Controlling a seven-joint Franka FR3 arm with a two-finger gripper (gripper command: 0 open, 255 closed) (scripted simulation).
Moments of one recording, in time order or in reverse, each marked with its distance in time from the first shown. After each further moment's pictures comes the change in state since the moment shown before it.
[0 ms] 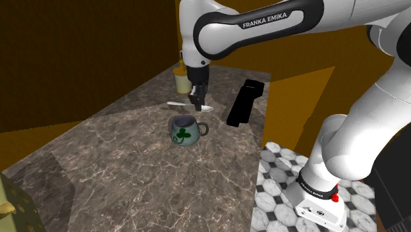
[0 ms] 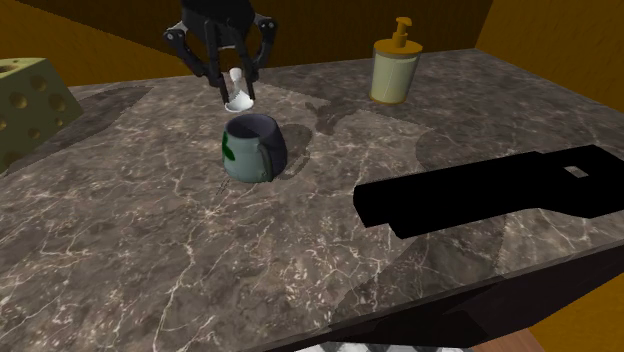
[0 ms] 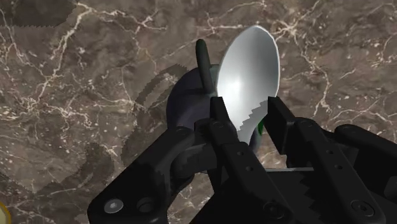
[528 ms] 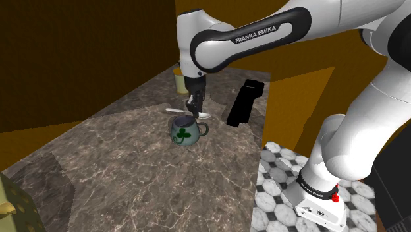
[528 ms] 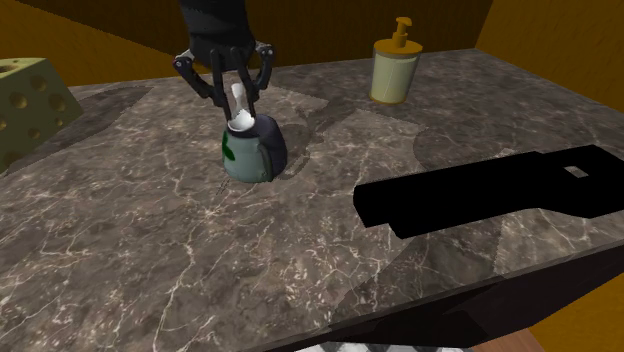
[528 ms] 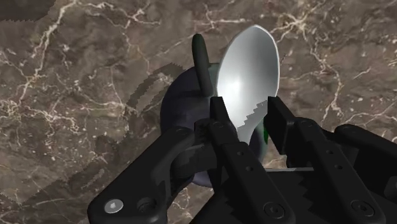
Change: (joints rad) arm 0.002 0.042 0.006 -0.044 -0.005 0.085 0.013
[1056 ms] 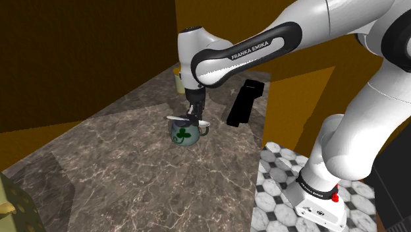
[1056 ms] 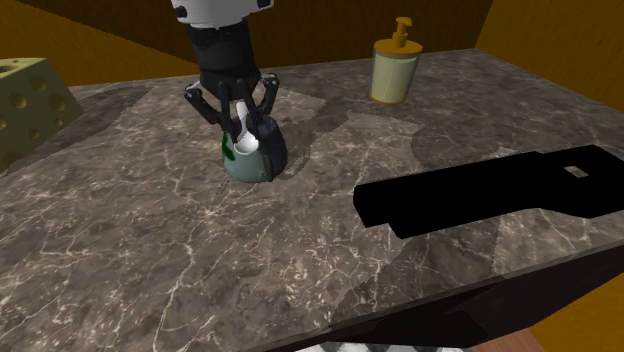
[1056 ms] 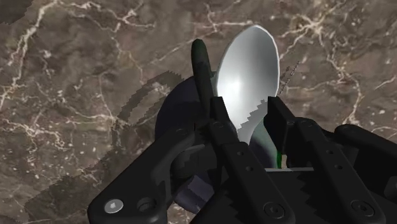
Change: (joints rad) arm 0.000 0.029 0.002 -0.080 -0.005 0.108 0.006
